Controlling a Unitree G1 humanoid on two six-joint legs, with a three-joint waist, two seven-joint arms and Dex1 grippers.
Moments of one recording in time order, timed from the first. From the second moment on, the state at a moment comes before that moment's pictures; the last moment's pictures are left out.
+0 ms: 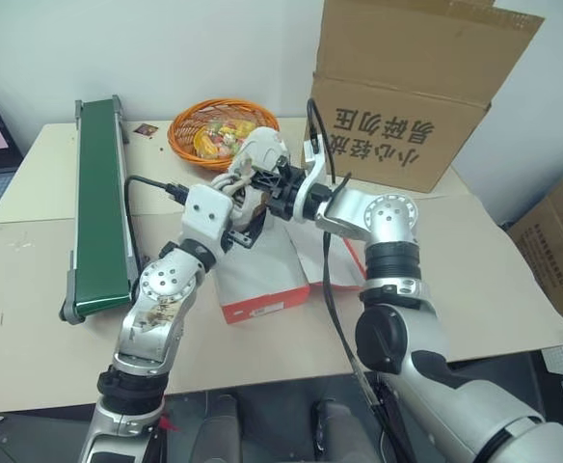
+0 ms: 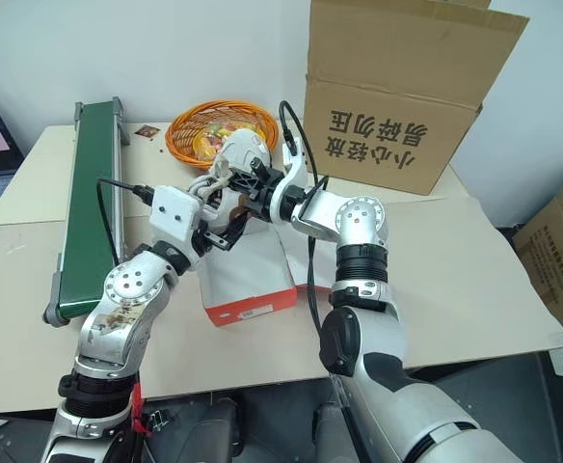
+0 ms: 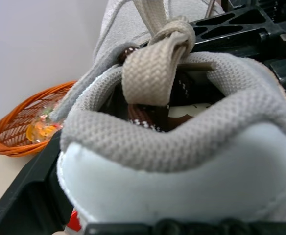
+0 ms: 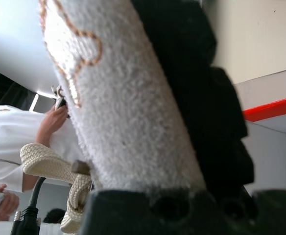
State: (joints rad) left arm -0.38 0.30 -0.06 -0.40 -0.07 0.52 -0.26; right arm -1.14 0.12 -0.57 0.57 0.83 1.16 0.15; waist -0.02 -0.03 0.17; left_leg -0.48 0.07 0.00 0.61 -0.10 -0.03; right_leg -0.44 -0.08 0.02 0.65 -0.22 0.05
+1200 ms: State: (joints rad) left arm -0.33 0.25 -0.04 -0.40 -0.04 0.47 -0.21; right arm -1.20 -0.29 0.24 0.56 0.43 1.31 0.53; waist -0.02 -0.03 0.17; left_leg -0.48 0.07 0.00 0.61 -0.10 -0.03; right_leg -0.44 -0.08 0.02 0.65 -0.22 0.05
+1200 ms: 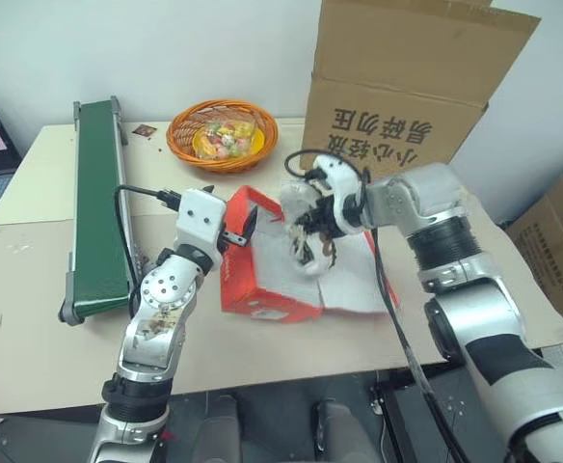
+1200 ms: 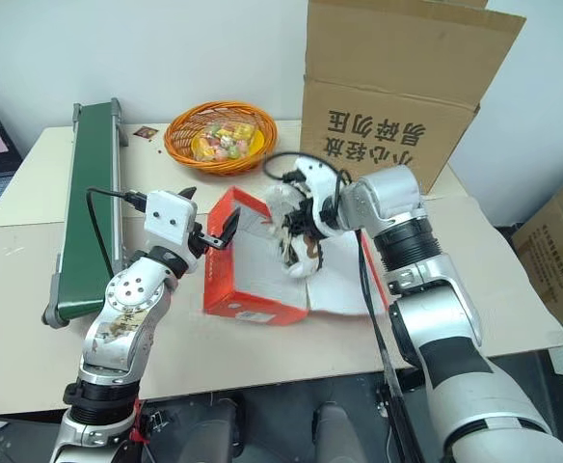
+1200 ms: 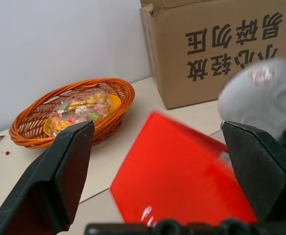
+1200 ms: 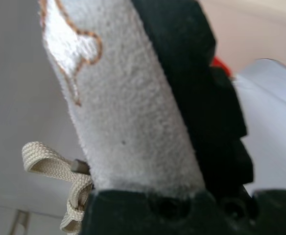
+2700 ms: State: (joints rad) left arm -0.35 0.23 -0.03 -0.33 -0.04 0.42 -0.22; right arm -0.78 0.08 -0.40 0.13 1.34 1.61 -0.91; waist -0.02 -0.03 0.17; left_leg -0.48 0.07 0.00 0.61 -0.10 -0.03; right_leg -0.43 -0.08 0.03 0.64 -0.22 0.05
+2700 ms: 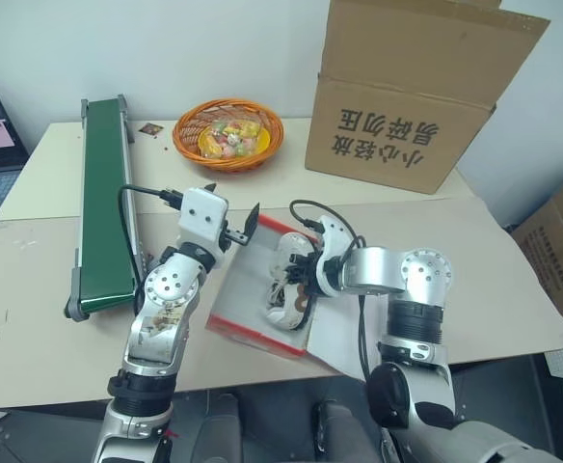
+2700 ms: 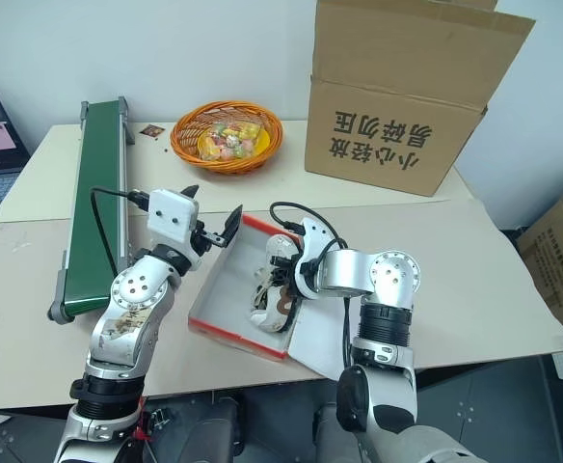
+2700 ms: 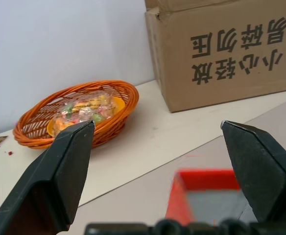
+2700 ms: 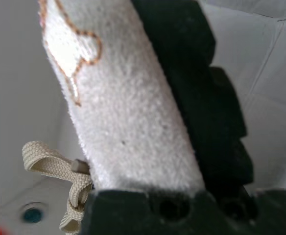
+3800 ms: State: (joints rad) left arm -0.14 0.95 0.39 -0.77 -1.07 1.09 -0.77; right arm -0.65 -0.41 0.15 -0.02 1.95 1.25 -1.07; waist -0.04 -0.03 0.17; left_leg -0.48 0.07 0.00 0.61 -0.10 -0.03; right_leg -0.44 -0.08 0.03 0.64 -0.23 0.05
